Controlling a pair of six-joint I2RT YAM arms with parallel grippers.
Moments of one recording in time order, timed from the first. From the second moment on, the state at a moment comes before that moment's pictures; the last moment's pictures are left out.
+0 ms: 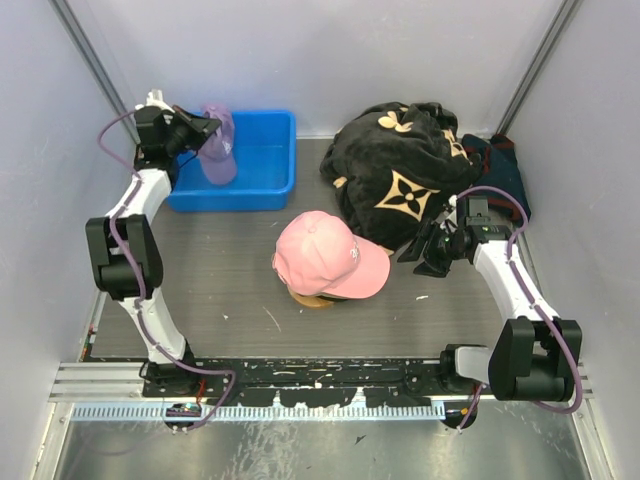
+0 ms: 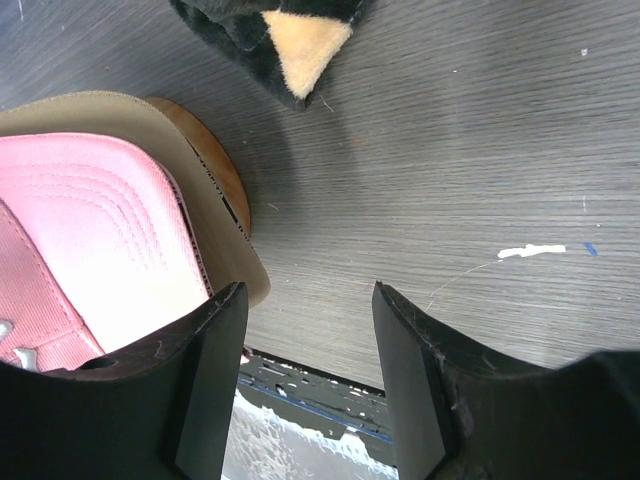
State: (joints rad) left arm 0.07 1.95 1.53 0.26 0.42 -0.92; right arm -0.04 1.23 0.86 -0.75 -0.47 0.48
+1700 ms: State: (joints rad) left arm -0.31 1.35 1.41 0.32 0.37 -1.43; right arm 0.23 1.07 0.85 0.37 -0.77 1.60
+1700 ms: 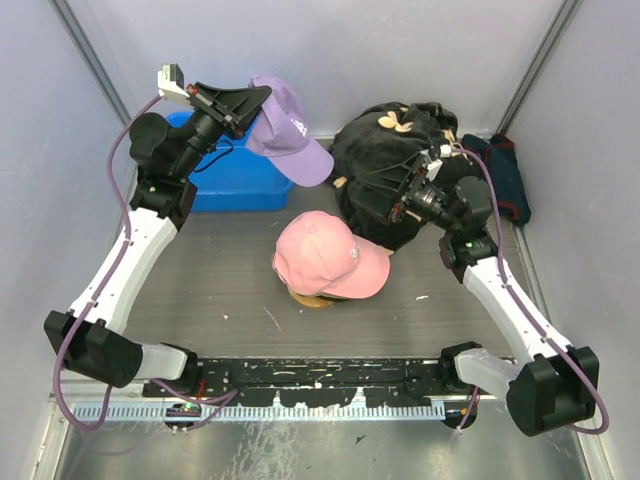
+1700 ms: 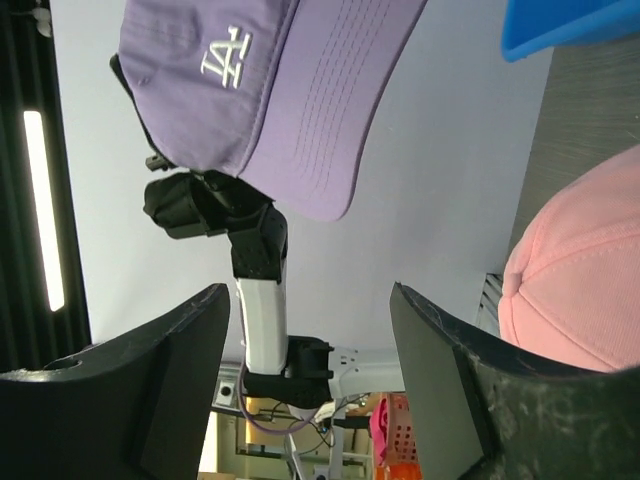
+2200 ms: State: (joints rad) left arm -0.38 1.37 1.42 0.38 0.34 -1.48; right arm 0.34 1.22 0.84 0.53 -0.65 1.68
